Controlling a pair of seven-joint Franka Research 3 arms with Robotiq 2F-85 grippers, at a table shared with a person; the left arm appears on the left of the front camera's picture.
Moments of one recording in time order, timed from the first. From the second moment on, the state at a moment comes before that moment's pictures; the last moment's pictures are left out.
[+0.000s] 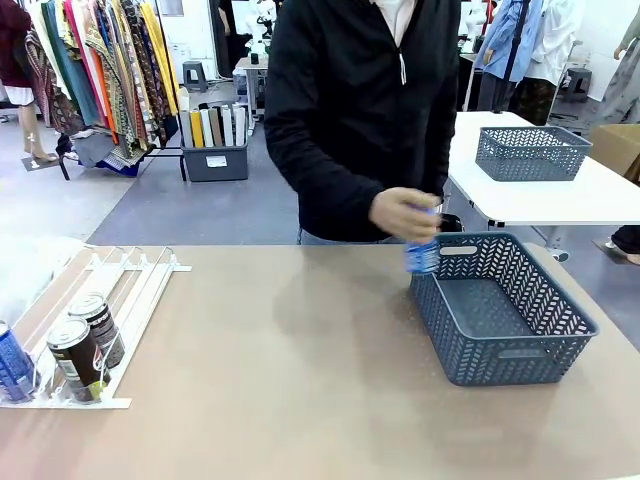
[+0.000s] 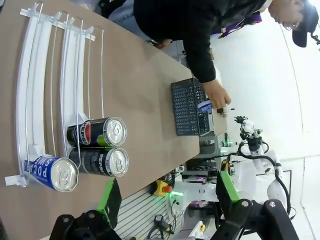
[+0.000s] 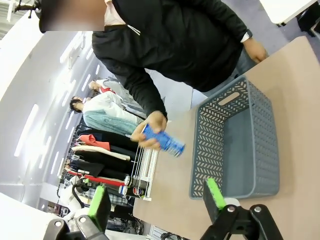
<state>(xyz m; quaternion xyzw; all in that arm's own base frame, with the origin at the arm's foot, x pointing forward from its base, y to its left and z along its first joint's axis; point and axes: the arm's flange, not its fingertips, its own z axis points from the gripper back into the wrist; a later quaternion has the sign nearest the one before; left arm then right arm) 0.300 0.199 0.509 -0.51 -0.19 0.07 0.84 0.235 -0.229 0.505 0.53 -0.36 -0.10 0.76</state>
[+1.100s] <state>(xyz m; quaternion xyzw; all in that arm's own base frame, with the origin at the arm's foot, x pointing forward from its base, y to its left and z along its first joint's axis) 0.319 0.135 0.542 -0.17 -0.14 0.06 0.97 0.235 -0.229 0.505 0.53 -0.36 -0.10 0.76</state>
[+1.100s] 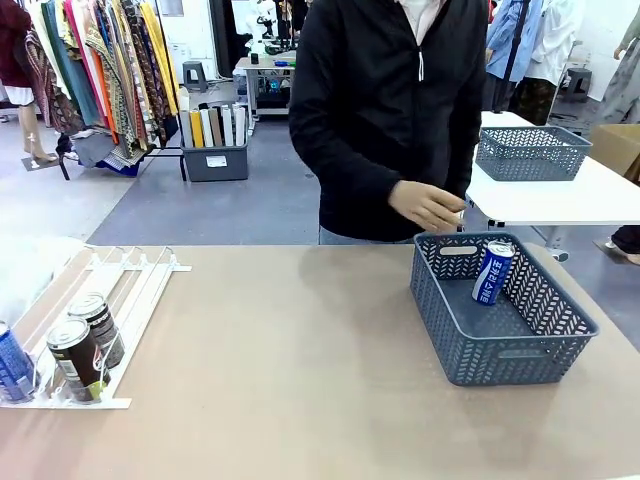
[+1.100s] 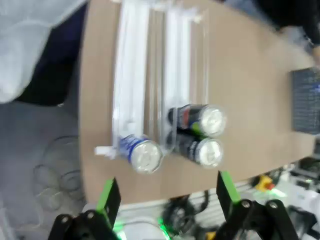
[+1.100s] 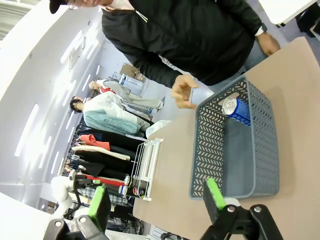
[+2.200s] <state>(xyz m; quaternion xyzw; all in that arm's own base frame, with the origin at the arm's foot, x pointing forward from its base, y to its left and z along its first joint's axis) 0.350 0.073 0.429 -0.09 0.02 0.00 1.00 0.235 -0.229 0.505 0.53 -0.36 -0.10 0.76</state>
